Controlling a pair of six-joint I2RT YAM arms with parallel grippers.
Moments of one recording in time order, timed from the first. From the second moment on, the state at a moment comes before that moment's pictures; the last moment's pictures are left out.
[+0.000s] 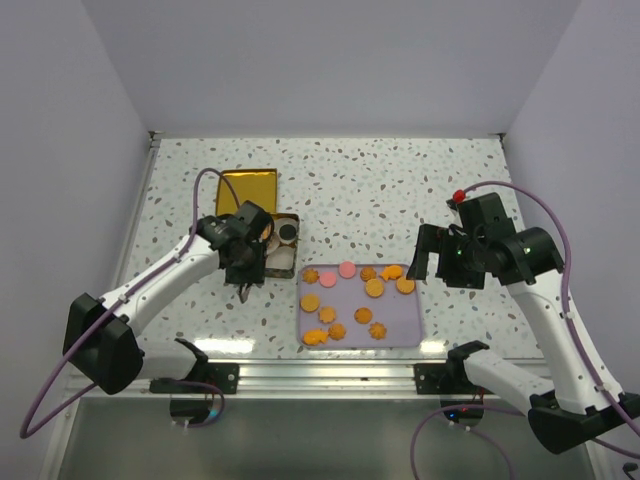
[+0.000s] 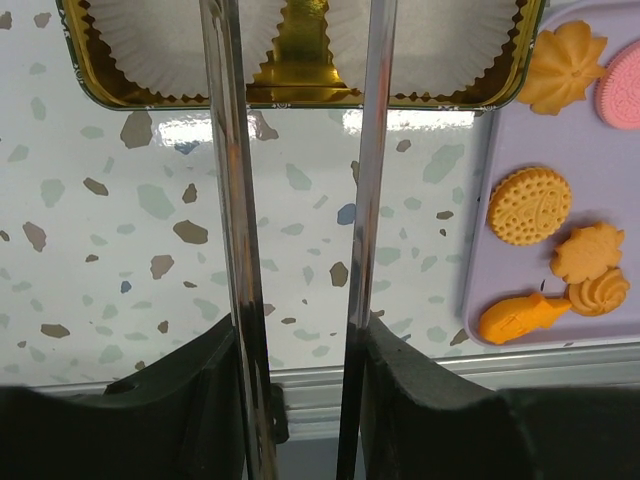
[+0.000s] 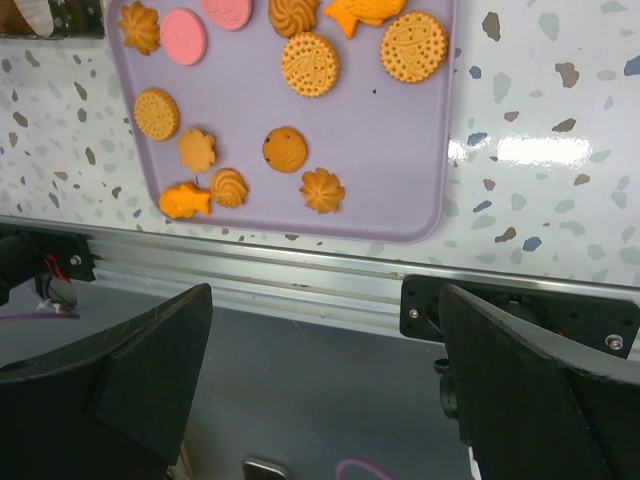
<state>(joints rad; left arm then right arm) -0.57 1.31 1.03 -1.01 -0.11 -0.54 0.35 0.99 1.29 -1.37 -0.10 0.50</state>
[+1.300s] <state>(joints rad) -1.06 1.54 1.25 -1.00 -0.14 -0.57 0.35 0.92 1.26 -1.37 -0.11 0.52</state>
